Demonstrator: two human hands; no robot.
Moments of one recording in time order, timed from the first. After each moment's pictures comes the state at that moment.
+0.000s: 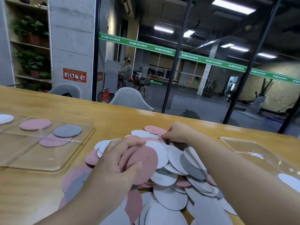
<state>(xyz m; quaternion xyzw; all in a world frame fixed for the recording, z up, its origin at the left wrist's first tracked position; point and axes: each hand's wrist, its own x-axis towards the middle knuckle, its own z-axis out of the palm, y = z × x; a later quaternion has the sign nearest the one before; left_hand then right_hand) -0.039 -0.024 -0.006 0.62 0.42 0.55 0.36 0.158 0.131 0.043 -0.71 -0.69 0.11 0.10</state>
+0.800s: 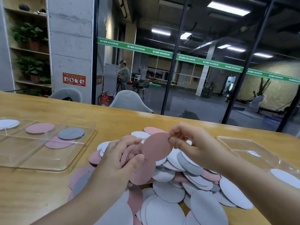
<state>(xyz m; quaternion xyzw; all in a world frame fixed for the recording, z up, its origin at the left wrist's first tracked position) -0.043 -0.021 -0.009 0.62 0.41 0.55 0.37 0.168 0.001 0.066 -0.40 -0.86 0.08 0.31</state>
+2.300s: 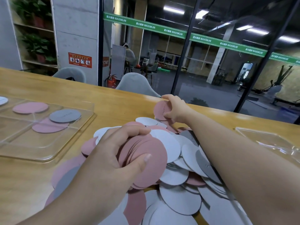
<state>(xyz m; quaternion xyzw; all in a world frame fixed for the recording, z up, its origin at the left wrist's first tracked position) -0.042 -0.017 -0.013 0.62 0.44 0.56 0.32 0.149 0.201 0.027 -0.61 -0.77 0.05 0.19</state>
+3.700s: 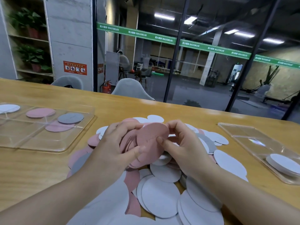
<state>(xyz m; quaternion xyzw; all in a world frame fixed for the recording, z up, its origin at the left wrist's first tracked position) -0.044 -0.019 -0.014 0.71 0.41 0.52 0.24 0.146 -0.011 0.009 -0.40 -0.73 0.27 0.48</state>
